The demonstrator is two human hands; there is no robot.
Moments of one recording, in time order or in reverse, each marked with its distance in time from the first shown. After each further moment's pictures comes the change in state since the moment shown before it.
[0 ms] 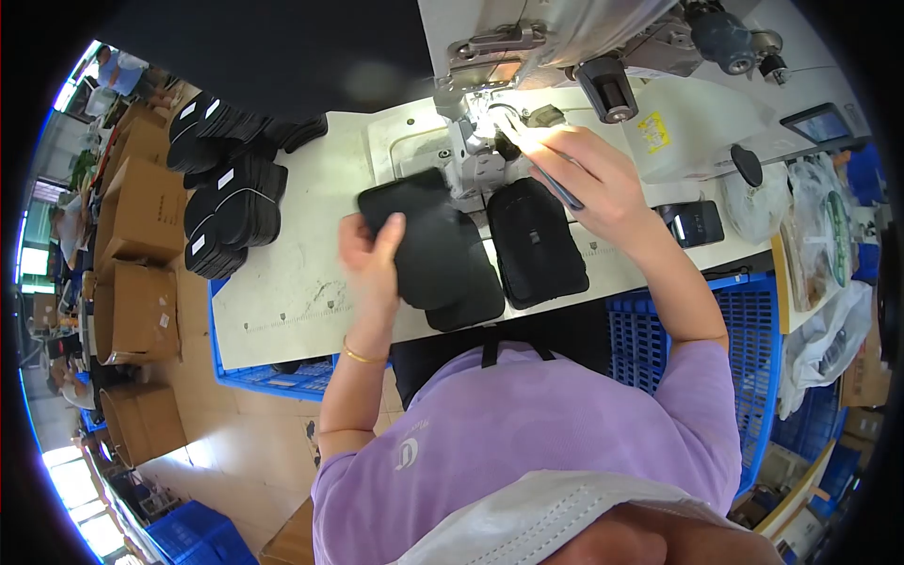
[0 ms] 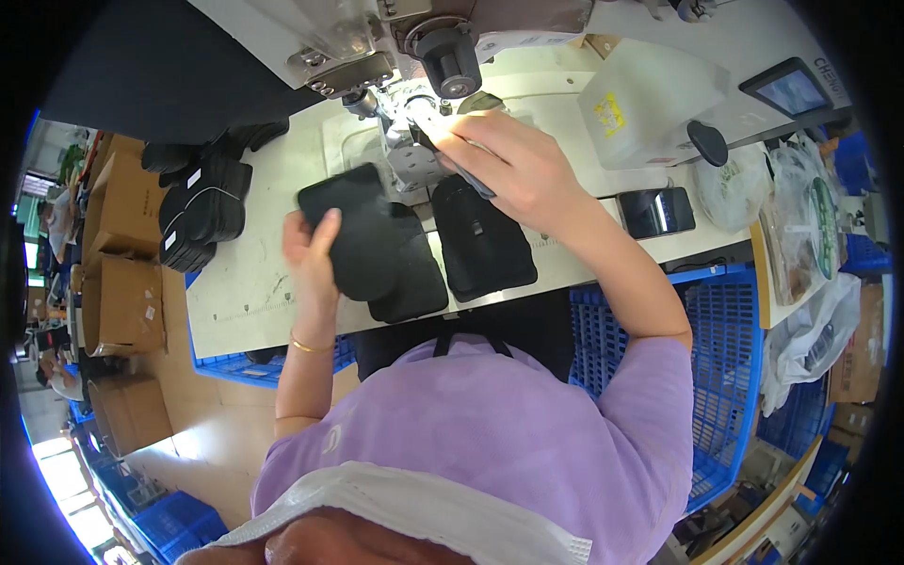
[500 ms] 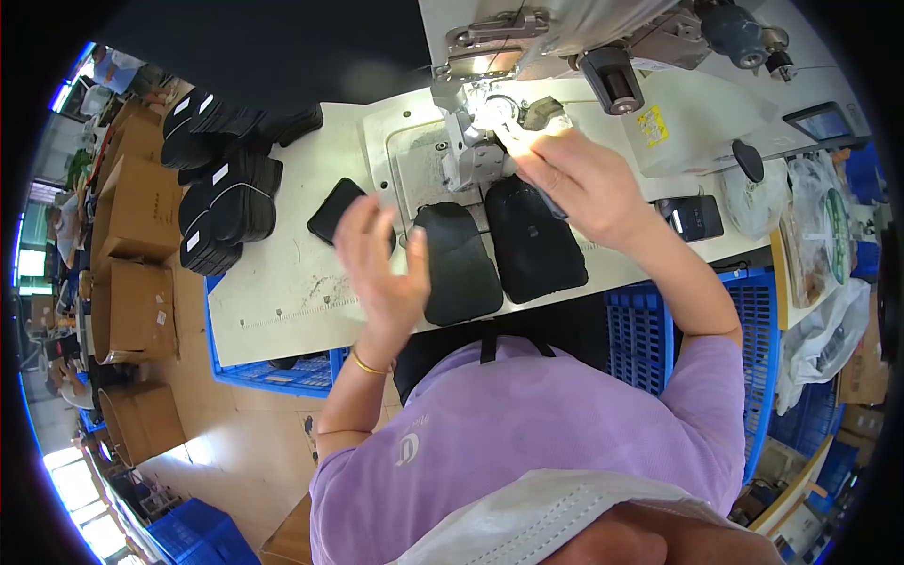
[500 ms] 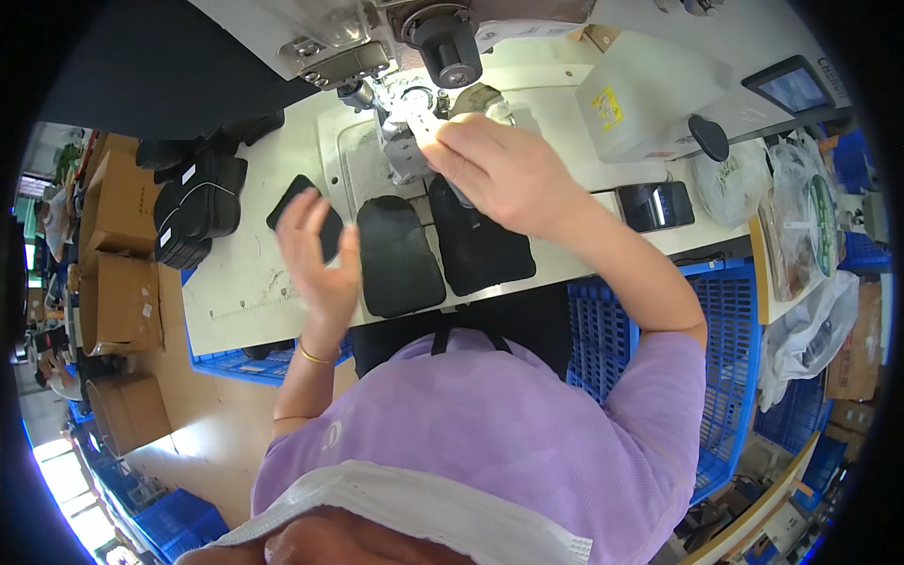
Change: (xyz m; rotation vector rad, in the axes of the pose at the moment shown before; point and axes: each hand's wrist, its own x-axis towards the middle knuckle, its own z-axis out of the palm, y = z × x) left_hand -0.026 0.022 0.003 0.928 -0.086 0.780; right_hand 0.005 -0.008 -0.004 -0.024 -0.103 -0.067
